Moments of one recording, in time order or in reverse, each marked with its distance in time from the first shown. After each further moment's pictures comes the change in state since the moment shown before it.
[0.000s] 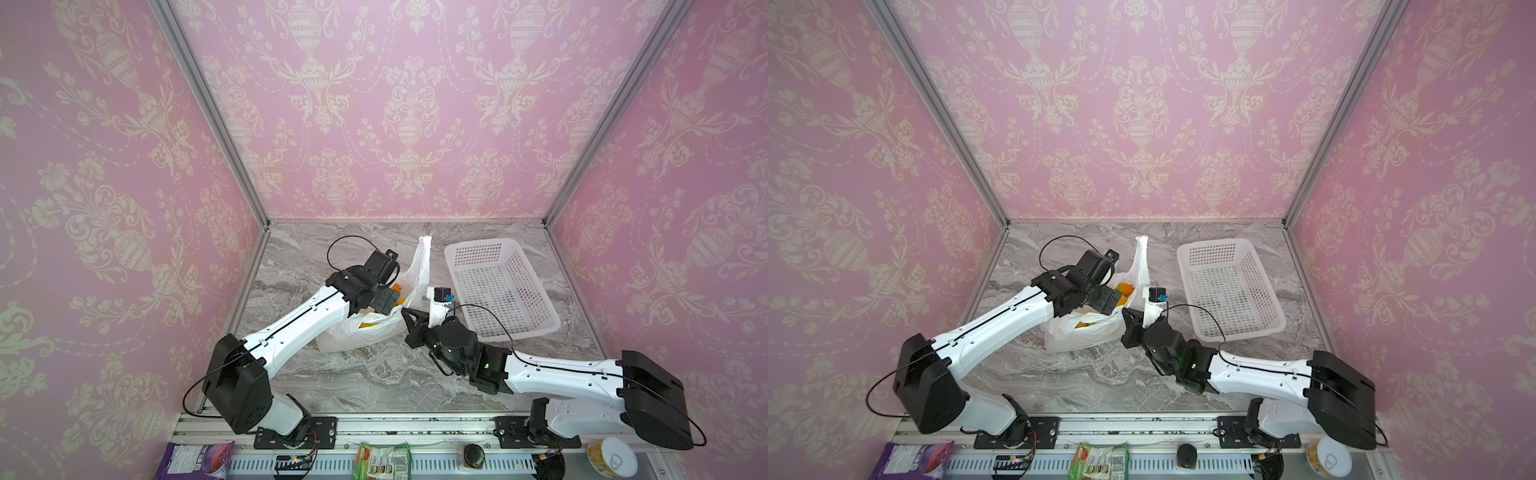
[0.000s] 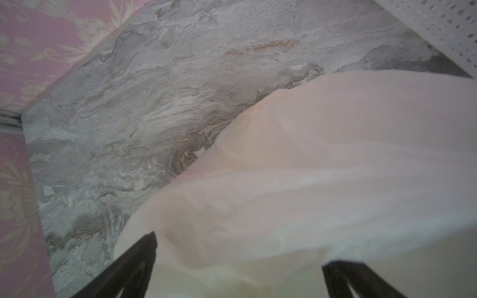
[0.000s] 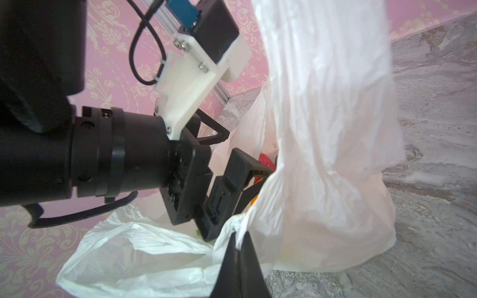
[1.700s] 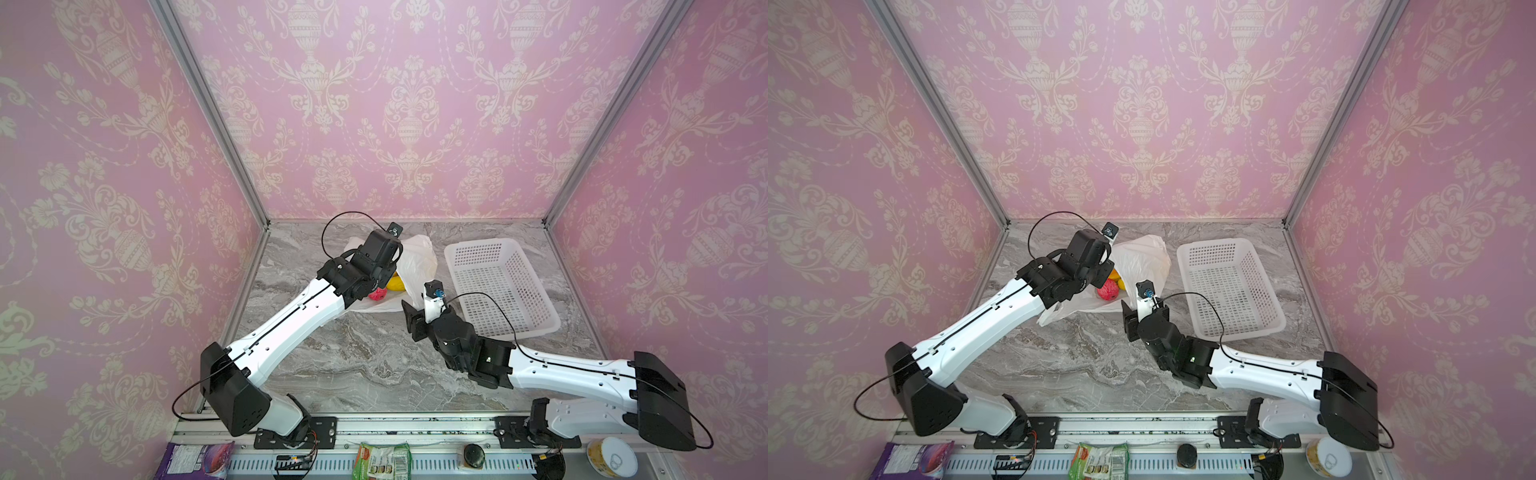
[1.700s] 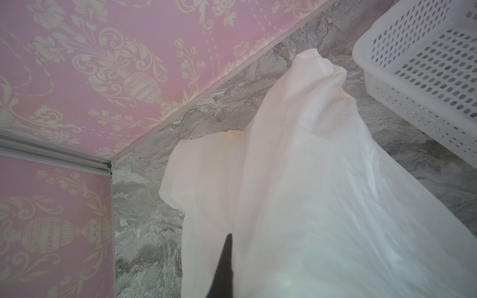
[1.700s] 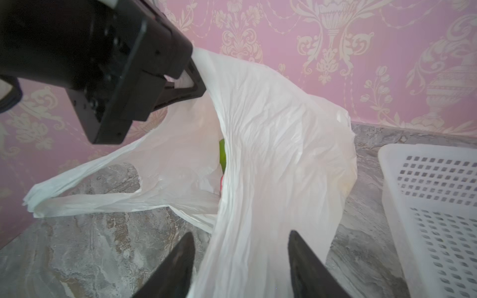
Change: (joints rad) left arm -0.026 -0.031 0.212 0.010 -0.129 0.093; right arm 0.005 -0.014 0.130 -0.226 0.218 -0.423
